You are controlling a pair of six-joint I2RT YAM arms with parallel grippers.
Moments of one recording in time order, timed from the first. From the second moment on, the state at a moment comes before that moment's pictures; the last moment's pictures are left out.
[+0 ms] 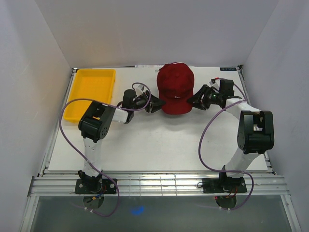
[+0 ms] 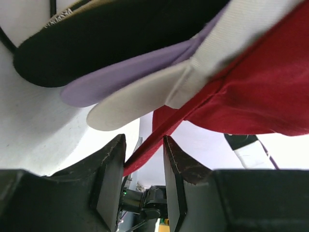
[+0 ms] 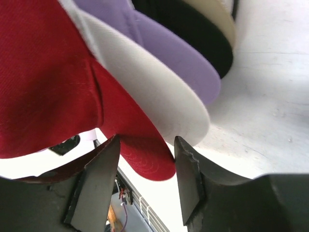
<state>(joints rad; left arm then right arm) -0.42 2.10 1.06 0.85 0.72 -1.42 0.03 1.74 1.07 -0.08 -0.82 0.70</state>
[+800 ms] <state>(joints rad) -0.41 2.08 1.13 0.56 0.74 -1.26 0.01 1.74 1.10 -0.16 -0.77 0.67</state>
